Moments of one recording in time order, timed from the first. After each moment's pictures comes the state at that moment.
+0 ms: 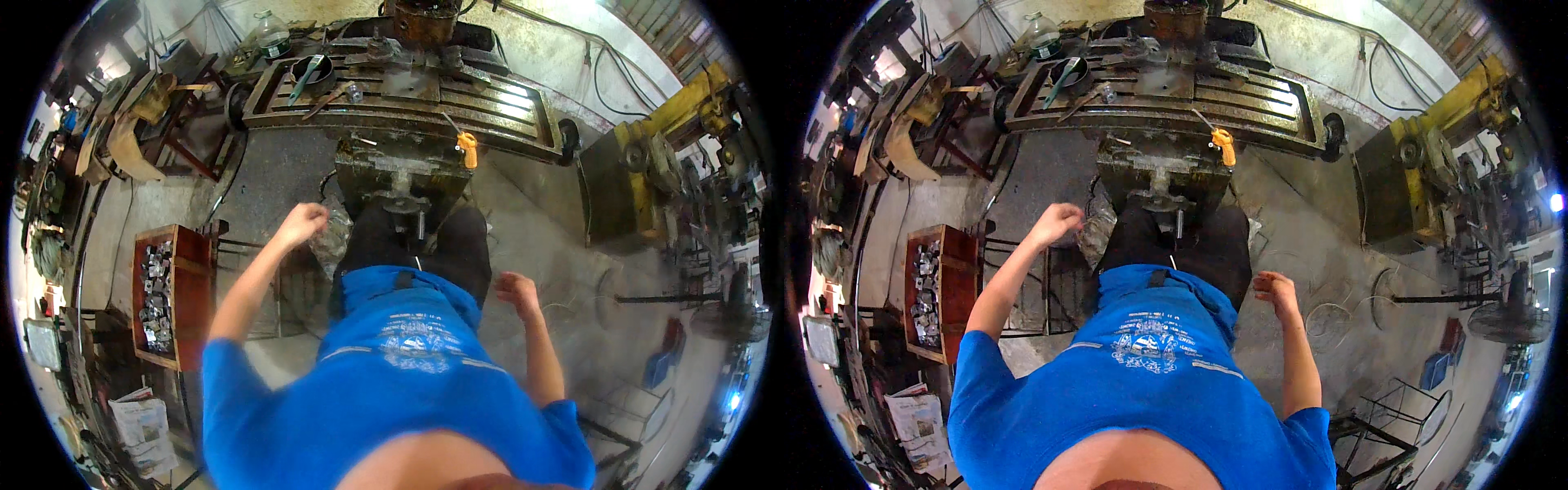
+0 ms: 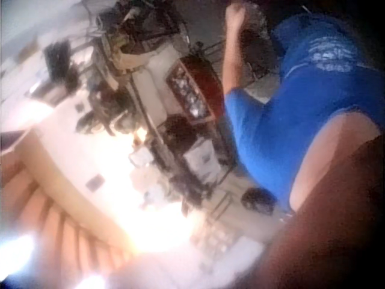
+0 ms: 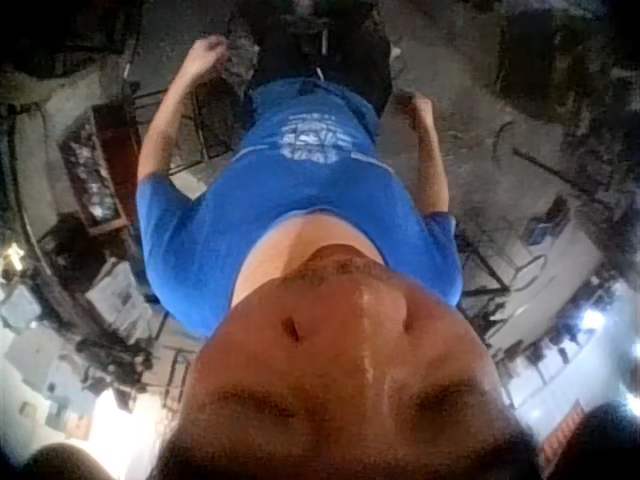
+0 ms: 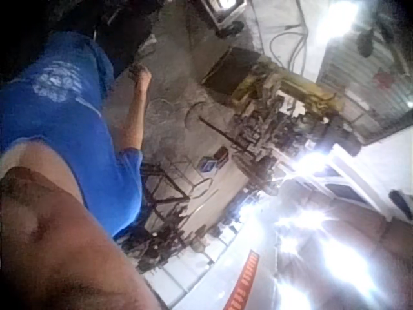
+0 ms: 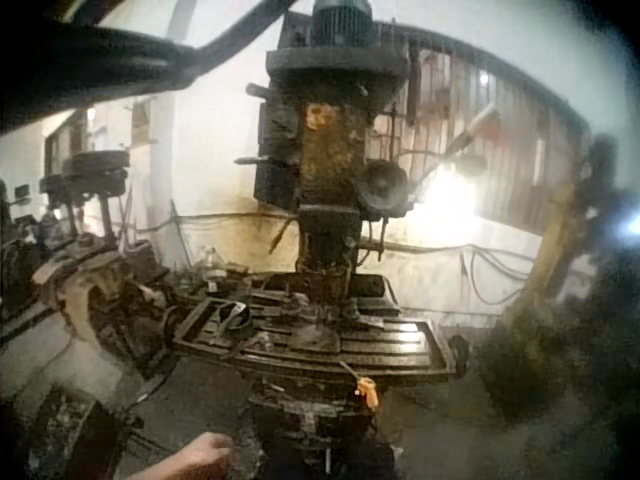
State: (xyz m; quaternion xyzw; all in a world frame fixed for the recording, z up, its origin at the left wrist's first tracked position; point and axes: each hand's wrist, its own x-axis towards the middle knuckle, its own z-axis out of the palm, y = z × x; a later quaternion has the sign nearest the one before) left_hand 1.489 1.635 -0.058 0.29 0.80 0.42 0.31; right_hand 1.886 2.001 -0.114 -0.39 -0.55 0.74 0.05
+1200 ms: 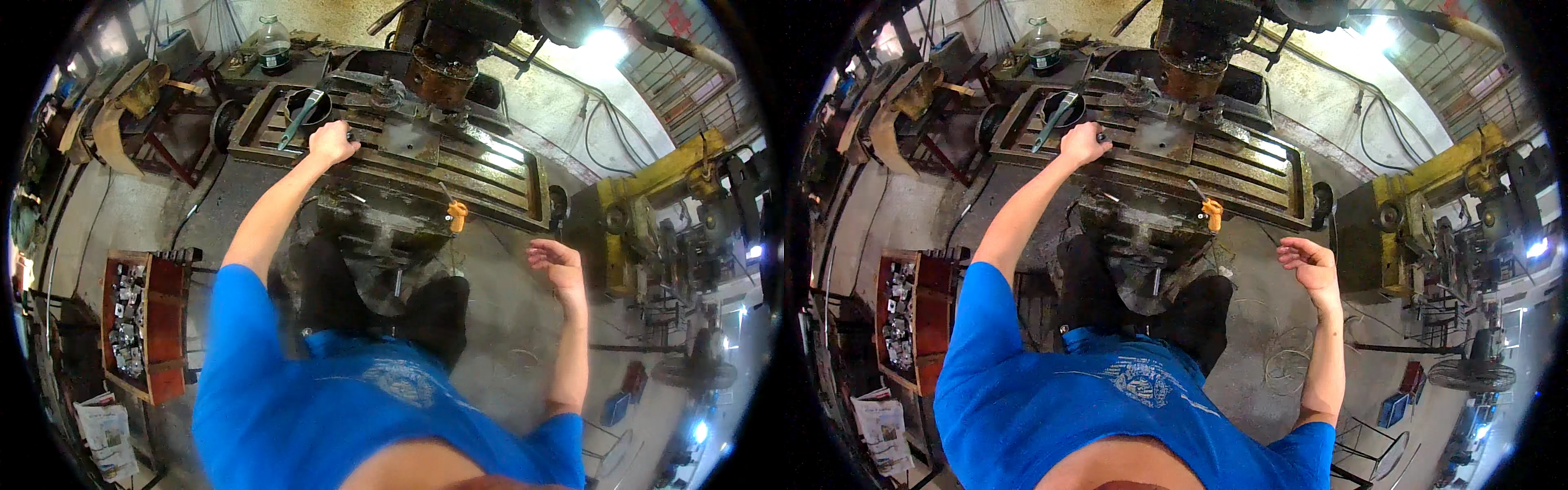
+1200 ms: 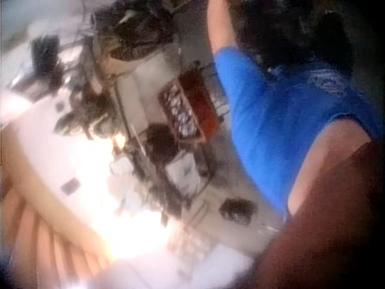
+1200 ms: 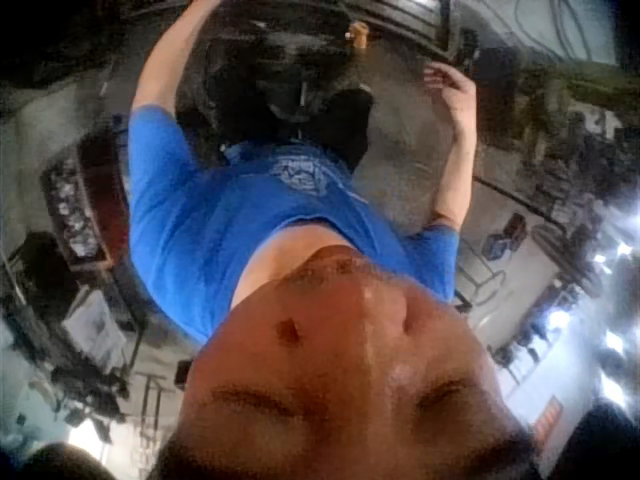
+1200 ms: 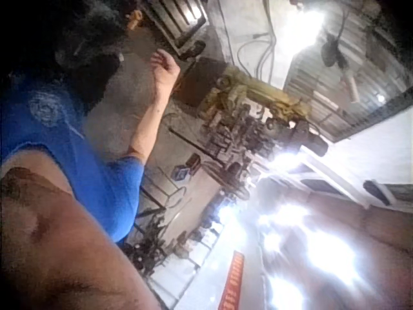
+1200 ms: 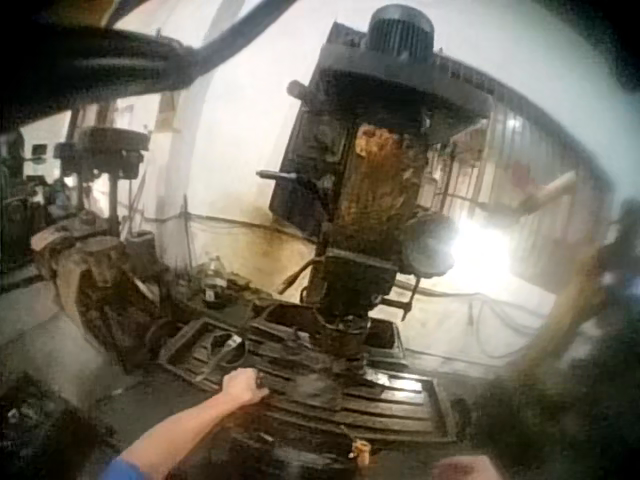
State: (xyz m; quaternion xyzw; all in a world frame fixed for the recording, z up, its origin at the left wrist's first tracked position) left_hand 1.326 1.824 0.036 0.26 0.94 0.20 0.04; right_hand 1.723 2.072 0.128 -0.23 -0.78 0.58 0.09
